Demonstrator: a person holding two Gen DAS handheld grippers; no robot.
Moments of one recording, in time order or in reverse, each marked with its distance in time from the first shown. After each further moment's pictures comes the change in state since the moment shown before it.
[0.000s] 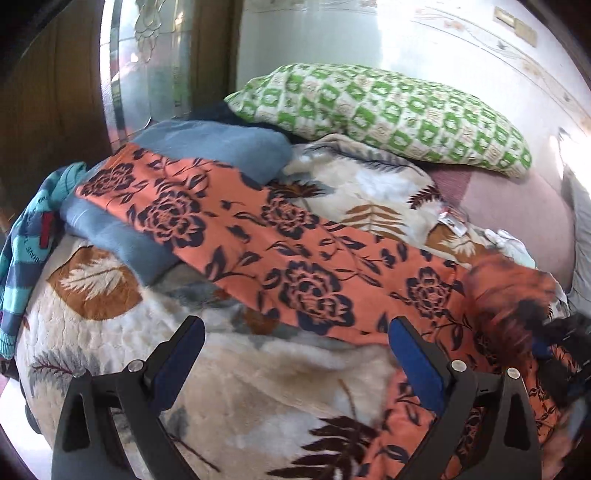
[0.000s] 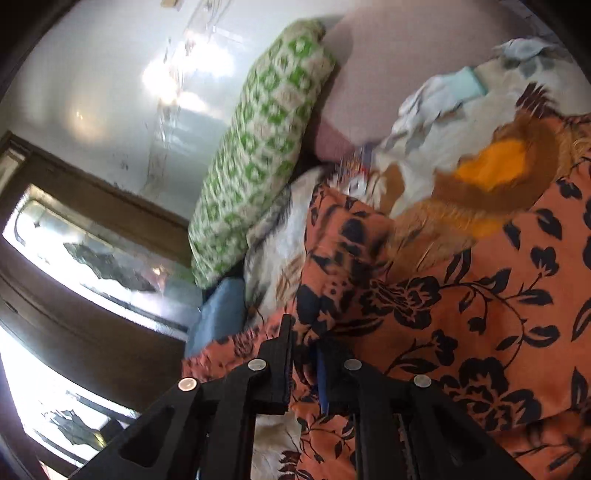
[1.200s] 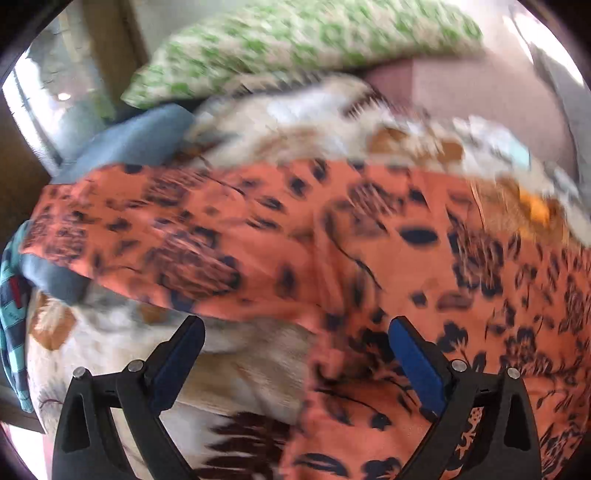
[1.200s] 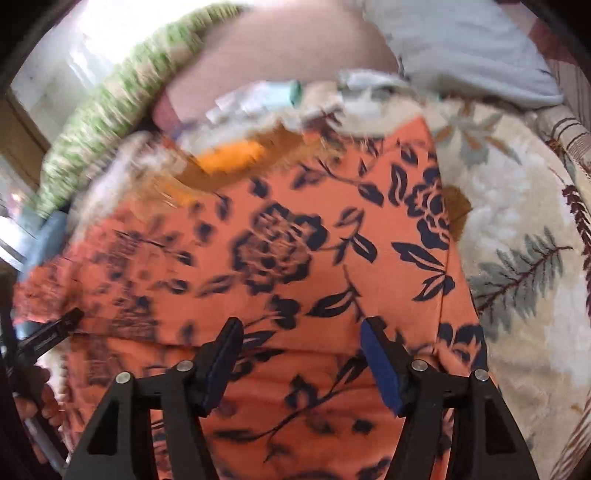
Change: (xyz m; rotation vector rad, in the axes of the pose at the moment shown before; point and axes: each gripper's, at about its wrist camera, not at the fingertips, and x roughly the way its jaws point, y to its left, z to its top) left arm 0.036 -0.102 -0.018 0.293 0.150 0.052; right arm -0.152 -0.139 0.005 -0.193 0.022 -0.597
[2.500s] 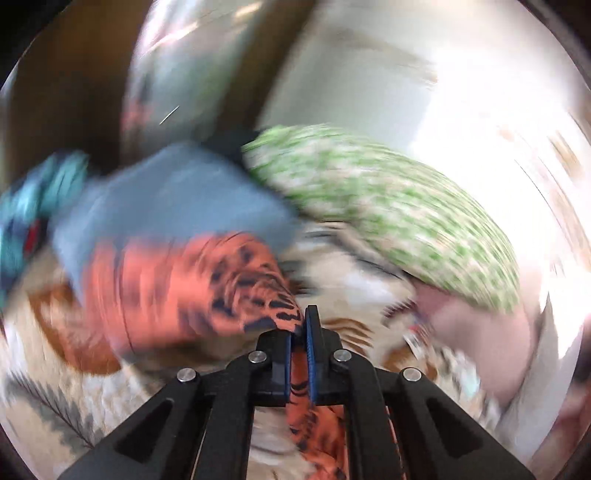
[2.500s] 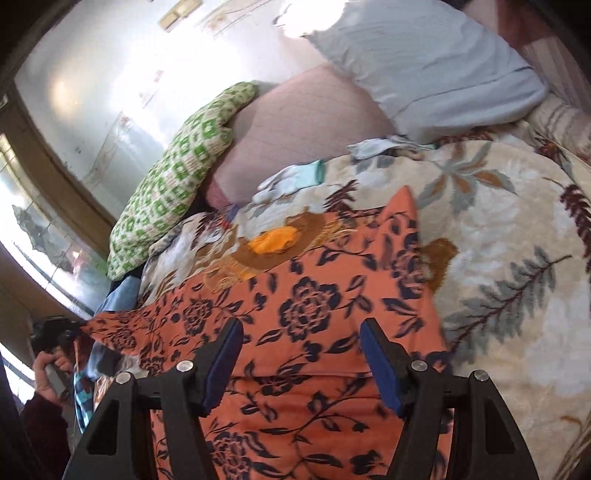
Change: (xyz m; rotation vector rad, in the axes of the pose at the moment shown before) left arm -0.083 0.138 0.080 -0.496 -0.296 -0.188; right arm -0.067 -0.031 0.008 0.109 -0.200 0.223
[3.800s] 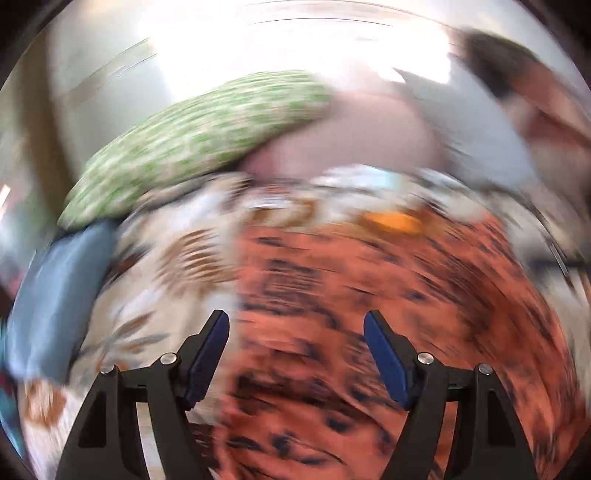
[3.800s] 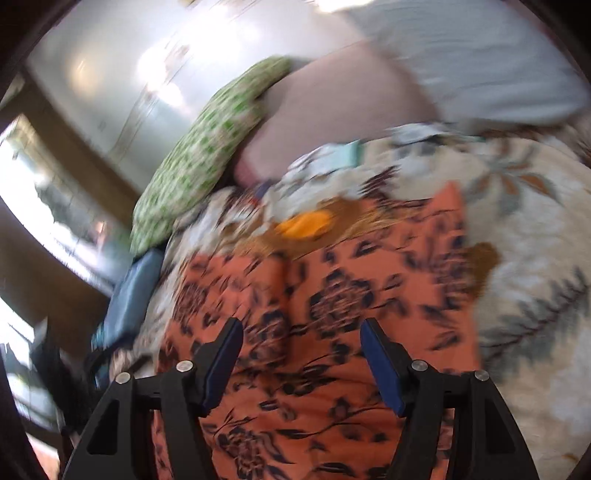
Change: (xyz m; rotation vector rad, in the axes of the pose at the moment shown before) left arm -0.005 -0.116 -0.171 0.695 0.109 -0.161; right arm 0.036 0.033 0.004 -0.142 0.143 0.146
